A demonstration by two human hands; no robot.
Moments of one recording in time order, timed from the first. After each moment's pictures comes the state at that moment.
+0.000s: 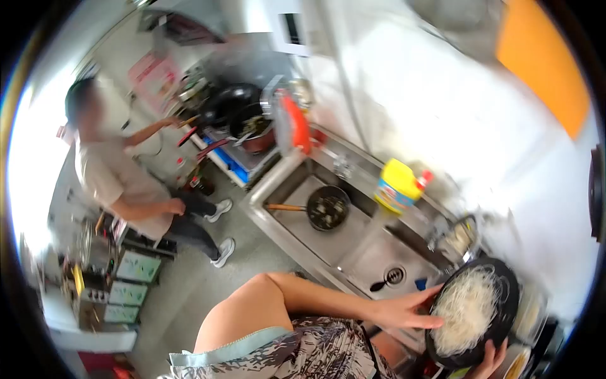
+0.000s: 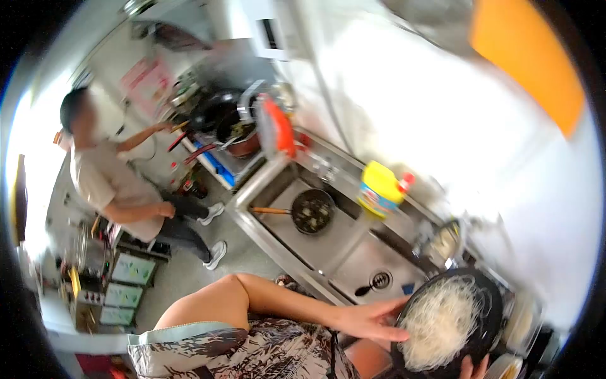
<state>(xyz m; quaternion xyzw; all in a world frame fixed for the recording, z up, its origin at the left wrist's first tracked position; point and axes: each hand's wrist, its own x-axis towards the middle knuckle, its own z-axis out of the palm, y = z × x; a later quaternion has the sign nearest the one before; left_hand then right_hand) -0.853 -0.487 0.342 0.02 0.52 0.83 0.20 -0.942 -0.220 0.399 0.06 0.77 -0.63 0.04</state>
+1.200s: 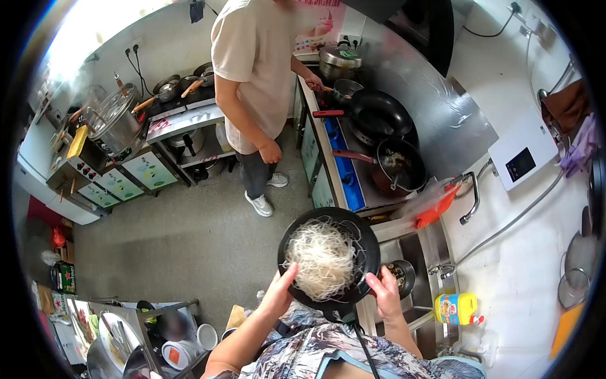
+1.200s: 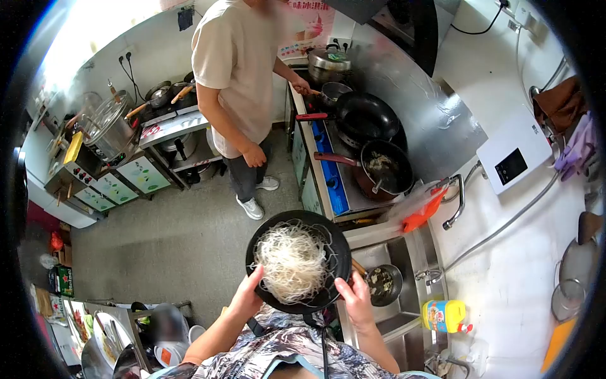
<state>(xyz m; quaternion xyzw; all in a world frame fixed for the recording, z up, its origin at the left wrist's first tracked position) -0.559 -0.625 0.285 -0.39 0.15 0.74 -0.52 -0.816 -0.640 0.286 -0.40 0.49 -0.46 0.62</state>
